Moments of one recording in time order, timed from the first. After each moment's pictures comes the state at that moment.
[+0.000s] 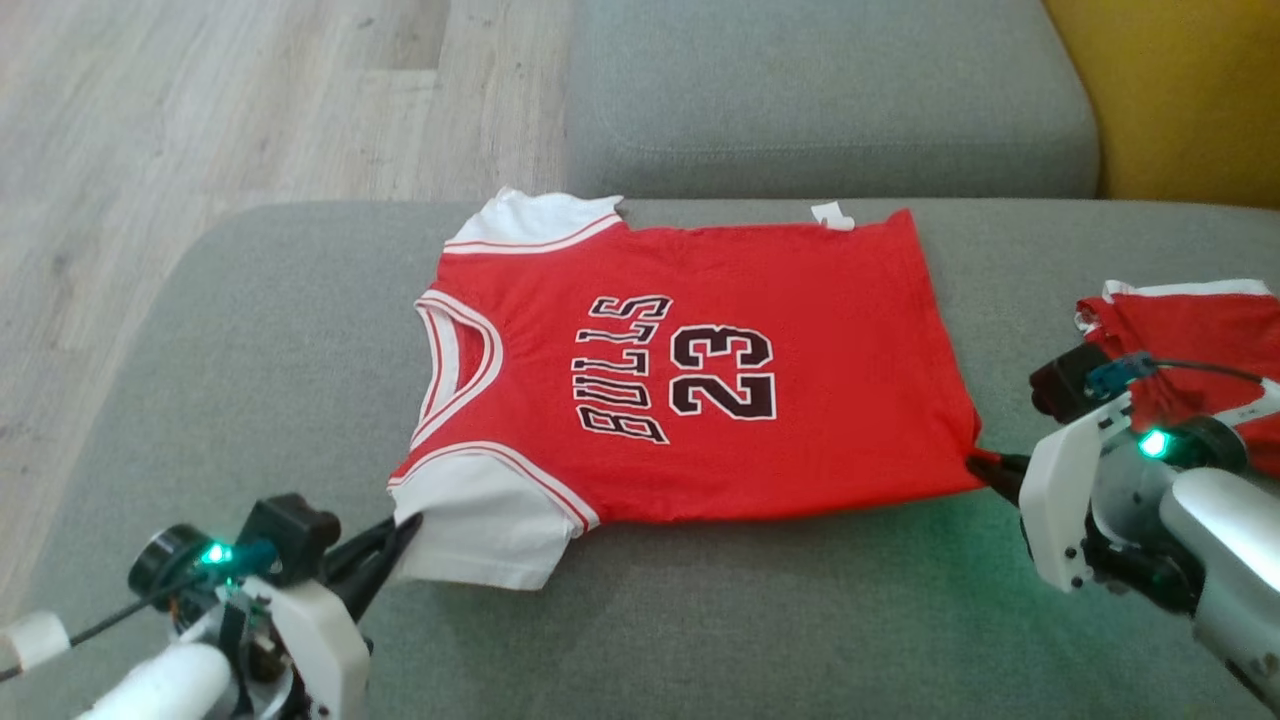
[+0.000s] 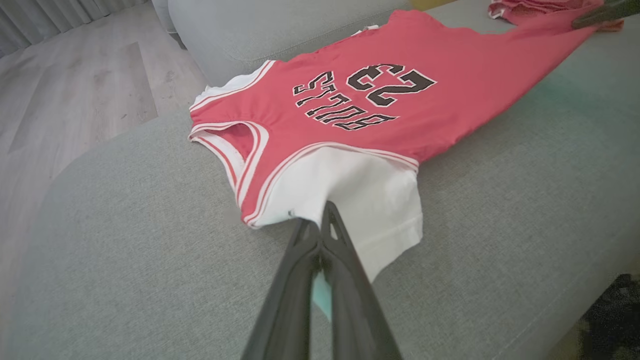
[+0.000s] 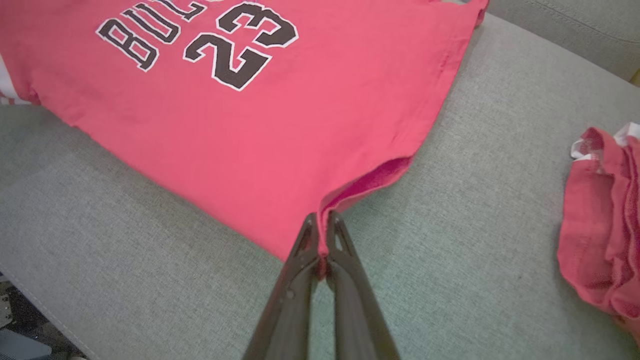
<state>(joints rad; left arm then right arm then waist) -0.30 0.71 -0.85 0.12 -0.66 -0.04 0.16 -0.54 -0.64 0.95 0.49 0.84 0.12 0.41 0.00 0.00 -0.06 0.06</state>
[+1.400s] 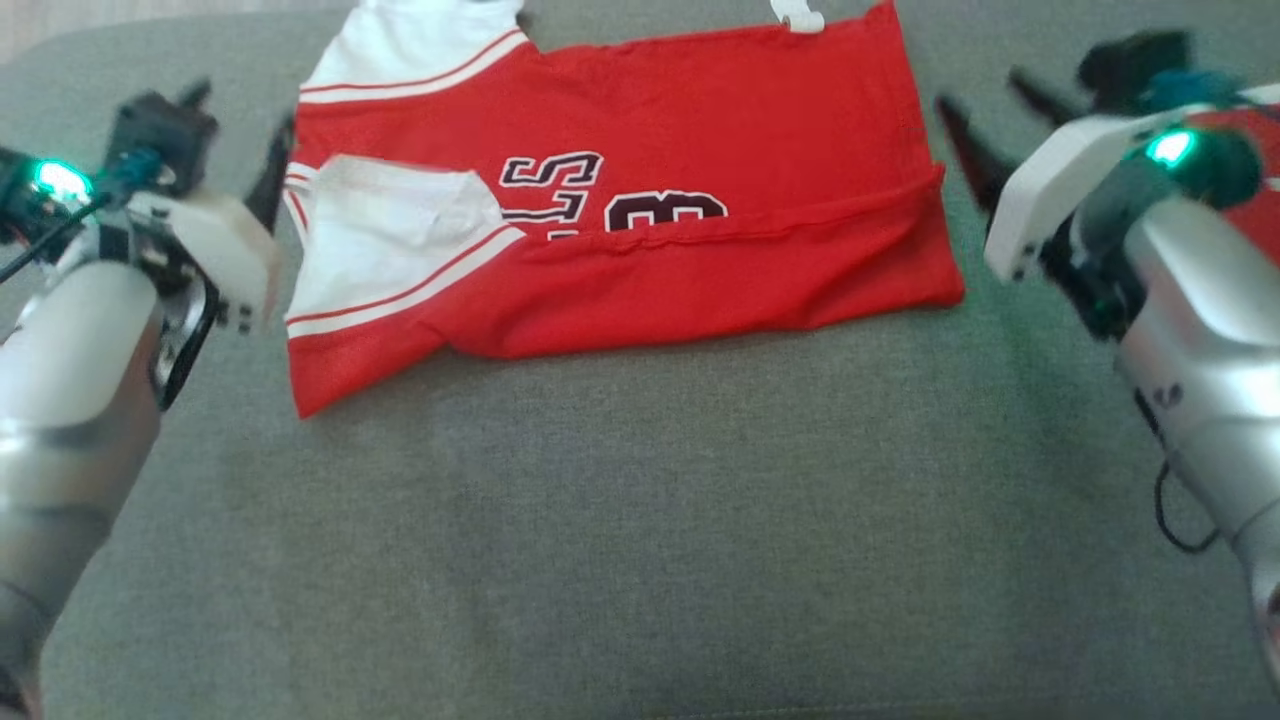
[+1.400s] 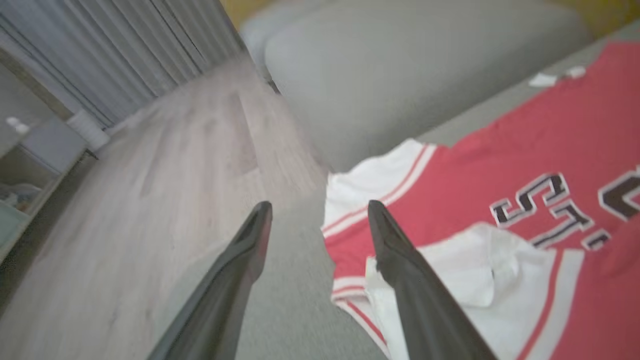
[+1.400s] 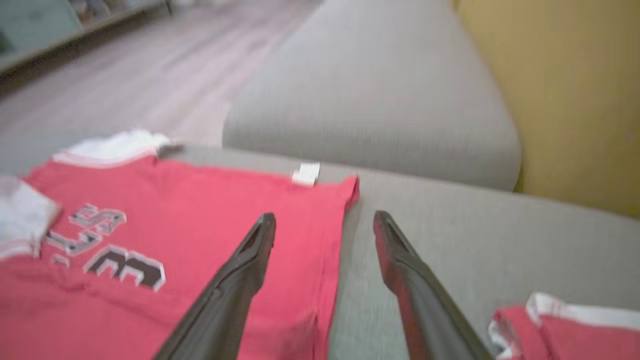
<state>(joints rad) -0.99 0.51 -0.95 0.80 -0.61 0.00 0.01 -0.97 -0.33 0.74 0.96 0.67 0.12 0.05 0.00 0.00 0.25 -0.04</state>
